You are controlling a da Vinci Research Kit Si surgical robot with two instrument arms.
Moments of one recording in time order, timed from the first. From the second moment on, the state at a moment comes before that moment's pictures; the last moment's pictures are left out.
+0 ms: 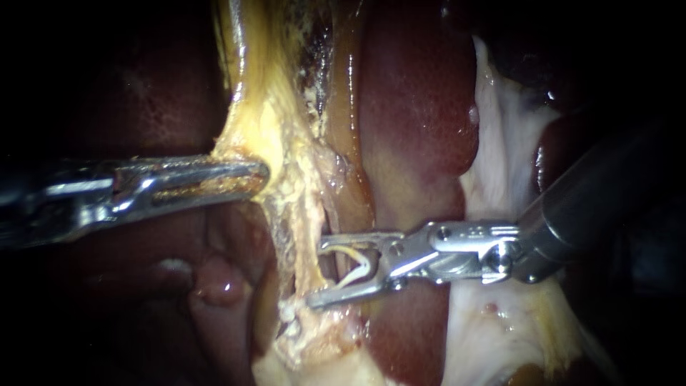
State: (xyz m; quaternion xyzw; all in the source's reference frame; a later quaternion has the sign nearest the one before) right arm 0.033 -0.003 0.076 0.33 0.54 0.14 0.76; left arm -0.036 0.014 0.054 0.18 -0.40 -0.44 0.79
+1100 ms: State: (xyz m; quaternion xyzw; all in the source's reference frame) right arm 0.035 -0.004 0.076 0.38 0.53 0.16 0.74; left arm -0.036 0.014 0.054 0.18 -0.40 -0.44 0.79
